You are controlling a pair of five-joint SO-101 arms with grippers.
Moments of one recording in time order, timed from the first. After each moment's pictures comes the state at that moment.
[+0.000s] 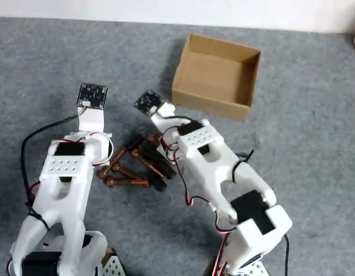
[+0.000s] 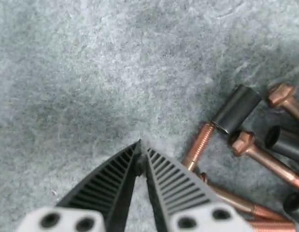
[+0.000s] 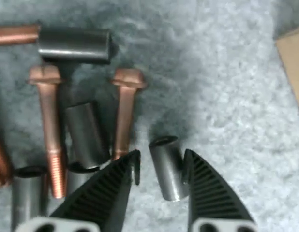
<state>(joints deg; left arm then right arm) -7.7 -27.6 53.2 43.8 -1.7 -32.2 8.0 23.2 43.3 25.6</state>
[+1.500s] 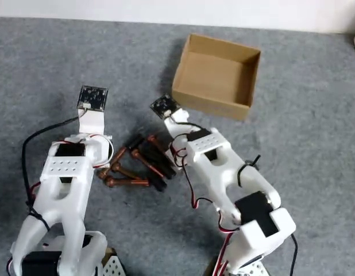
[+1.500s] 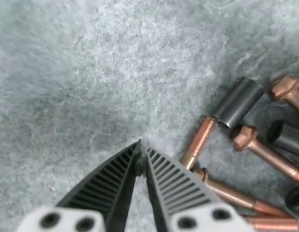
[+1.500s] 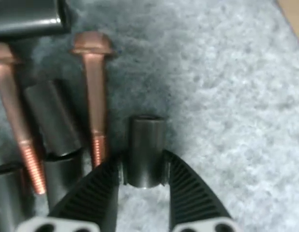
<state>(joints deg) -7.7 -27.3 54.3 43.7 -1.7 -30.9 6.3 32.2 38.3 18.8</state>
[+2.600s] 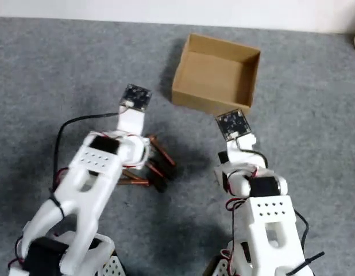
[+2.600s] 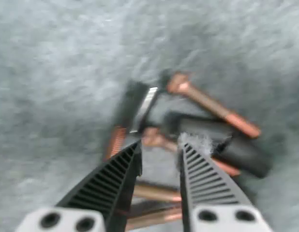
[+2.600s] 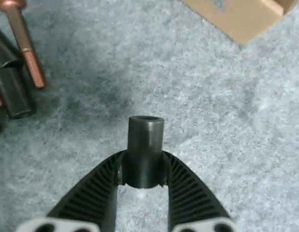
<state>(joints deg) 10.2 -21.8 47.1 47.7 4.6 -11.6 -51.8 64.4 52.2 18.9</state>
